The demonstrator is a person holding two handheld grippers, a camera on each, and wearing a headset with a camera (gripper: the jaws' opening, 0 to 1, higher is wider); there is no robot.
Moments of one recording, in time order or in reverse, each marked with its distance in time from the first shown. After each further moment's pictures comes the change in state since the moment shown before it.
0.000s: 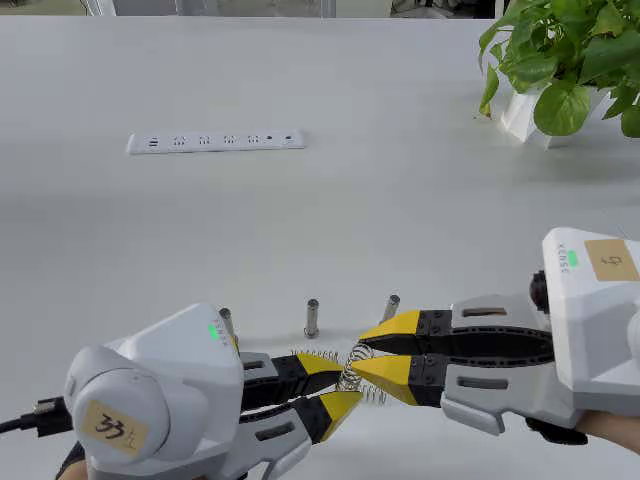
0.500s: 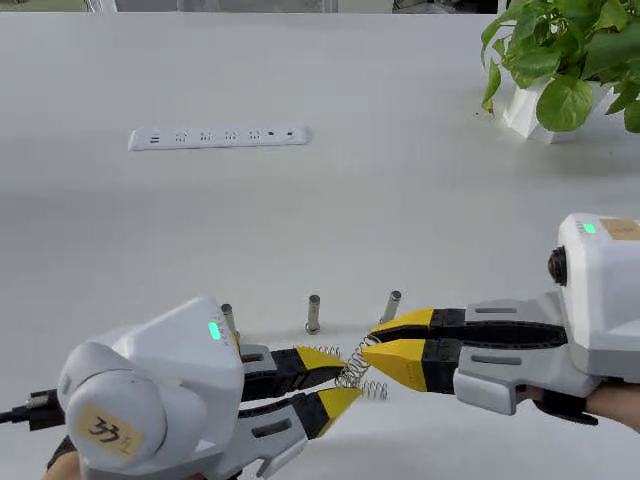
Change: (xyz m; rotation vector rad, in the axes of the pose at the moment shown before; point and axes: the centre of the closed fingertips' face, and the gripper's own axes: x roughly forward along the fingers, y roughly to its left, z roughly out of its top) left arm 0.001 -0.001 0.001 0.061 0.025 -0.009; right arm -0.004 -0.007 -0.002 0.191 -0.040 0.013
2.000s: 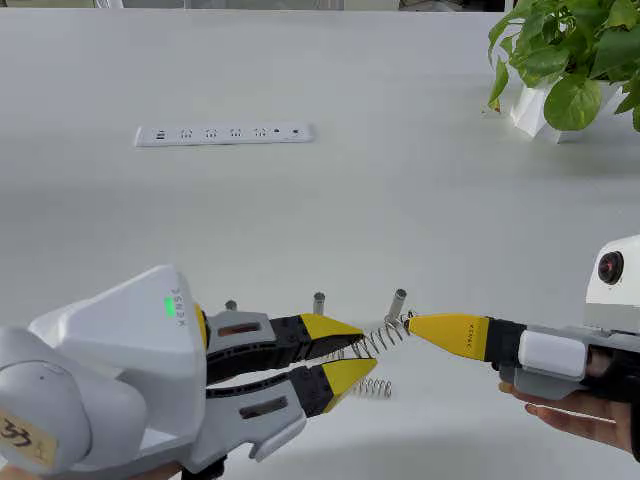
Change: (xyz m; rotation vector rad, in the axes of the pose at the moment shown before) left arm -0.024 -0.008 0.047 0.084 -0.157 -0.029; right arm -0.026 -0.004 0.015 0.699 -0.311 0.240
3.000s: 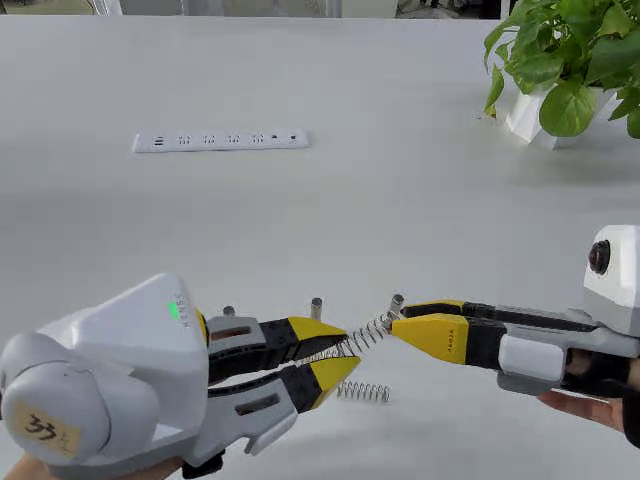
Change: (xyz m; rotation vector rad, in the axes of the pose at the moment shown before) left arm 0.000 0.010 -0.012 -0.010 0.026 0.036; right arm 0.006 -0.007 -0.004 -0.177 0.087 -0.099
